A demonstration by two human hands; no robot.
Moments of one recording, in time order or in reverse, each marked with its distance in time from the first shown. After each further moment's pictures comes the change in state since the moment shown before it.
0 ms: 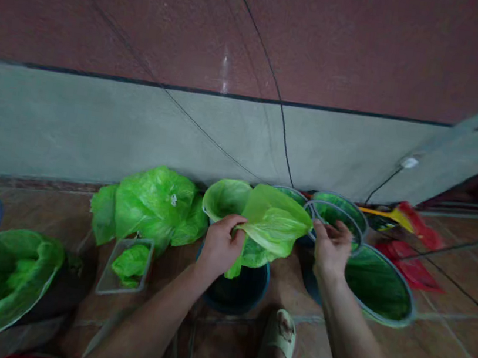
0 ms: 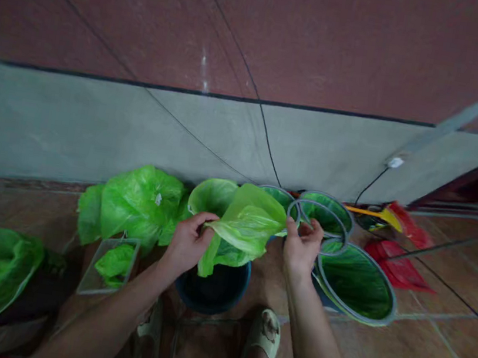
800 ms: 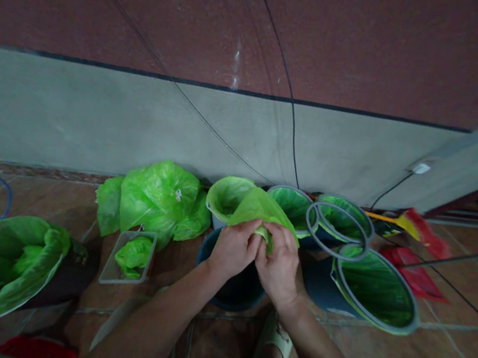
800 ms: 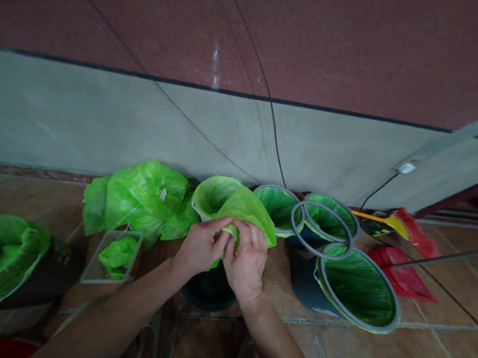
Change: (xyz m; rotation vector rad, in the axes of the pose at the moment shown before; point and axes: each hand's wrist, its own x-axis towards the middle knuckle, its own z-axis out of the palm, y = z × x) left_hand -0.007 -0.003 0.017 0.300 -0.063 0.256; right_hand -0.099 -0.050 0.015 -0.280 -0.483 -0.797
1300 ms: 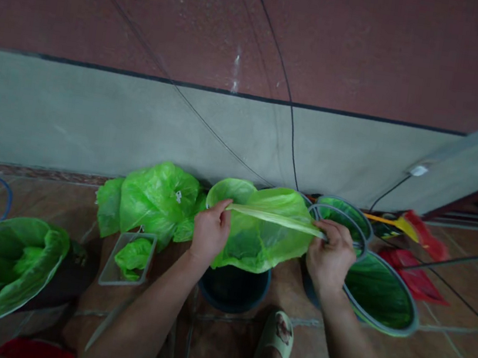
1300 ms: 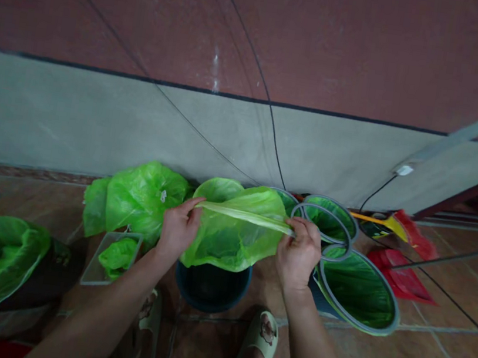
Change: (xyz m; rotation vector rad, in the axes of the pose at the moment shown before) left_hand 0.015 -0.027 -0.035 0.094 0.229 -0.260; right_hand 0.024 0.077 -0.044 -0.172 0.277 0.131
